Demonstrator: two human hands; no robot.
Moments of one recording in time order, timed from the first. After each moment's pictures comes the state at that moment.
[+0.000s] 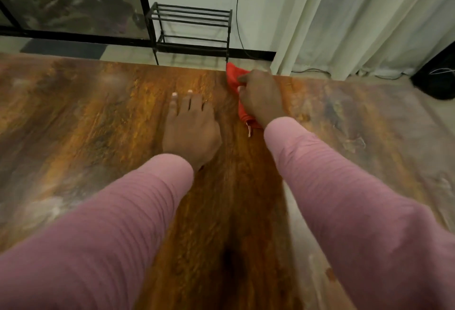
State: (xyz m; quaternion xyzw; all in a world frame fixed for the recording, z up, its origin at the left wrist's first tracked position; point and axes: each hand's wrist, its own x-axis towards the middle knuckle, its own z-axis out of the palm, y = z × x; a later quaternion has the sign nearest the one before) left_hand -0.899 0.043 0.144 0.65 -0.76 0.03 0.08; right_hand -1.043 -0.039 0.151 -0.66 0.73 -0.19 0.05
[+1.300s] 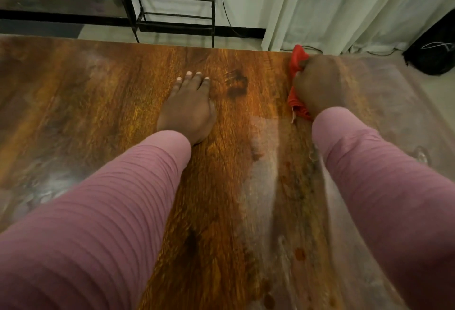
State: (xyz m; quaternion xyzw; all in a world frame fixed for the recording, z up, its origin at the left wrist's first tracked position) left_hand -0.940 0.020 0.117 0.58 -0.80 -0.06 0.11; right_hand -1.177 -0.002 0.154 -0.54 0.81 -0.20 0.07
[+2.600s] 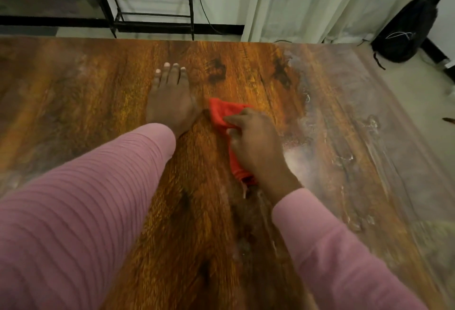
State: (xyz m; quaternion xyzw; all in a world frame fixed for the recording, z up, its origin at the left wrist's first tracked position) left_hand -0.942 0.052 0.129 0.61 -0.78 -0.03 0.12; right_hand -1.090 0.154 0.138 -0.66 0.71 -0.22 0.08
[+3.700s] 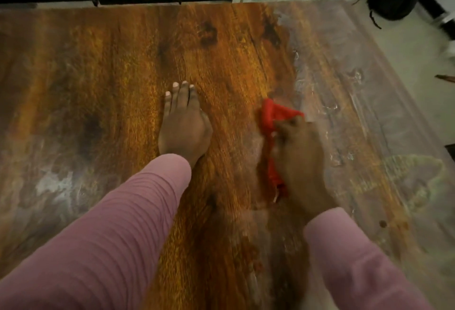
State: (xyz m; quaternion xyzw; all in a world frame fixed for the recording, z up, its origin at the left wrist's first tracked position) left_hand -0.940 0.179 0.122 0.60 -0.78 -0.10 0.13; right_hand -1.112 0.281 0.139 -0.56 0.81 -0.18 0.02
